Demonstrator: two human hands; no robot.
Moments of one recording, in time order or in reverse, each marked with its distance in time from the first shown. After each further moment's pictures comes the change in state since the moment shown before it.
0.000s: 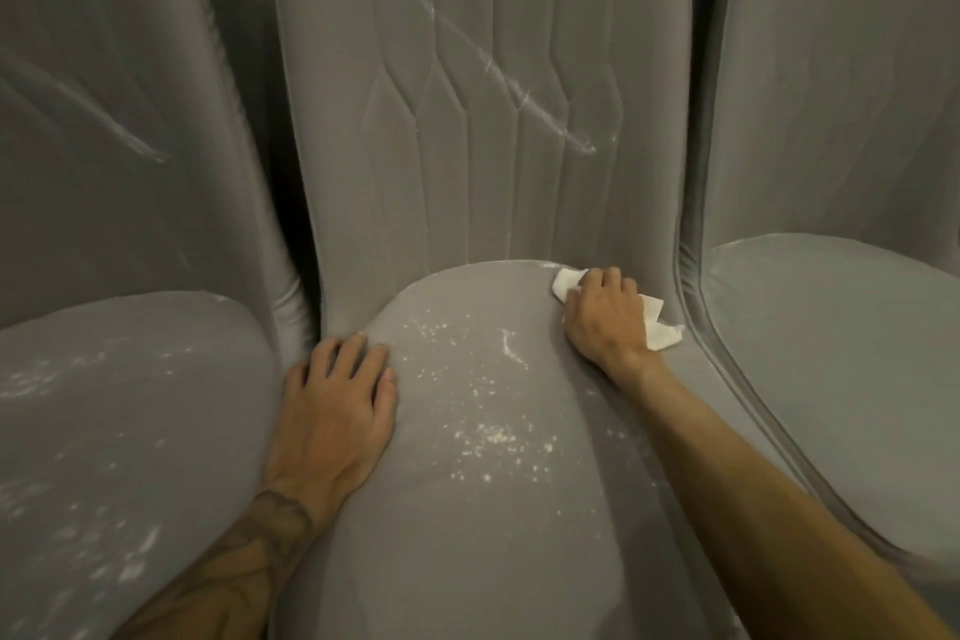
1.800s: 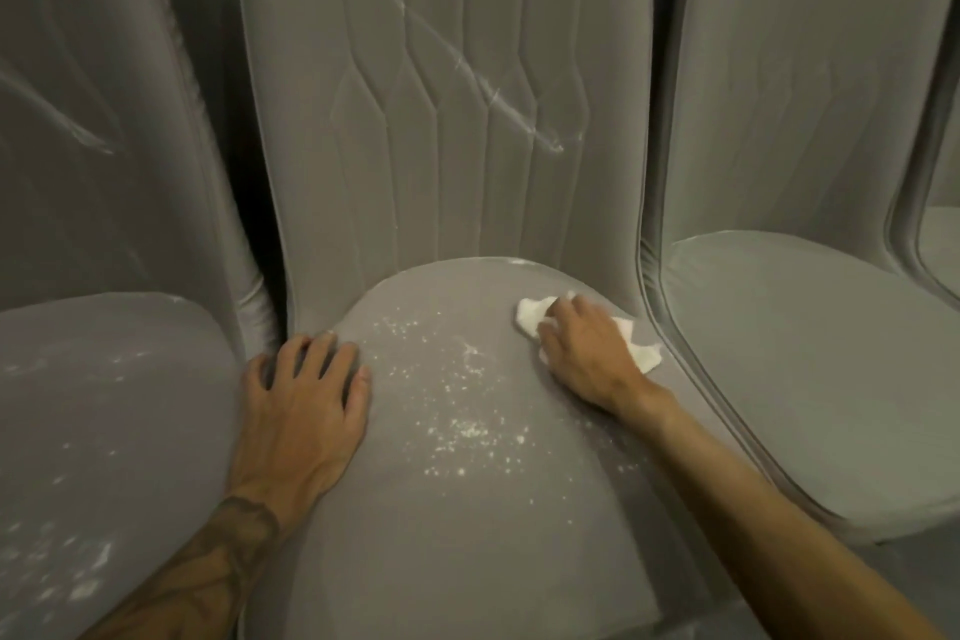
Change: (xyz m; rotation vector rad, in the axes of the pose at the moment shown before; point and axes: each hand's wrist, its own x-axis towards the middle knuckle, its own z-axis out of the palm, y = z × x) left_hand -0.002 -0.002 0.008 0.034 0.083 0.005; right_hand -0.052 0.023 -0.004 0.197 -0.025 -0.200
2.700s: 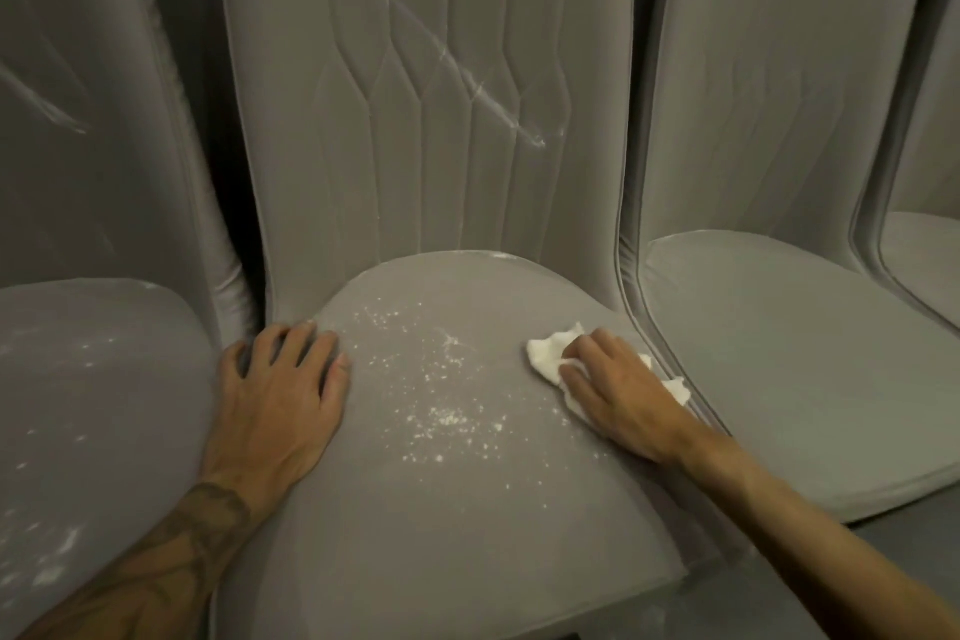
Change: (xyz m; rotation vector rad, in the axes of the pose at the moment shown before) left_hand 0.001 0.002 -0.010 -0.051 -0.045 -0.007; right_hand -0.067 0.029 -0.036 0.048 -0.112 -0.115
